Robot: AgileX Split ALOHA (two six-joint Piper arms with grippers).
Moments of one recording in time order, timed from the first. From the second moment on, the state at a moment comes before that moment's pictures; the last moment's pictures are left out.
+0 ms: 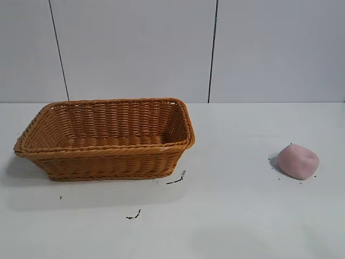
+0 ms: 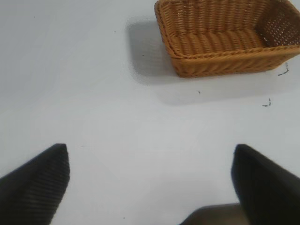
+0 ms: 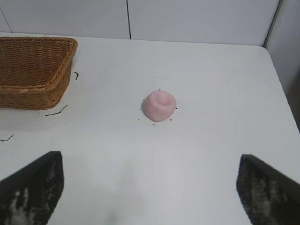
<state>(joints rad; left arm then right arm) -0.02 -0.01 -0.50 -0.04 1.07 0.08 0.03 0.05 -0.52 0.07 1.03 -0.08</state>
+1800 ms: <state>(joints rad) -0.02 -0.01 -0.50 -0.04 1.07 0.08 0.03 2.16 -1.46 0.07 0.87 -0.06</state>
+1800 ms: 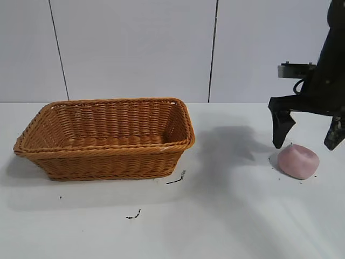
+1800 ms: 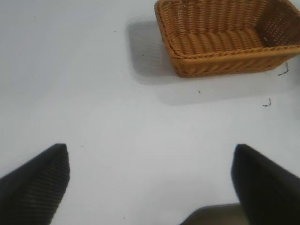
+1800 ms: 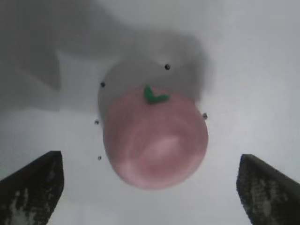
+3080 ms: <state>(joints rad) -0.02 -0.01 -0.50 -0.04 1.07 0.08 0.03 2.15 -1.47 0.06 0.93 -0.06</state>
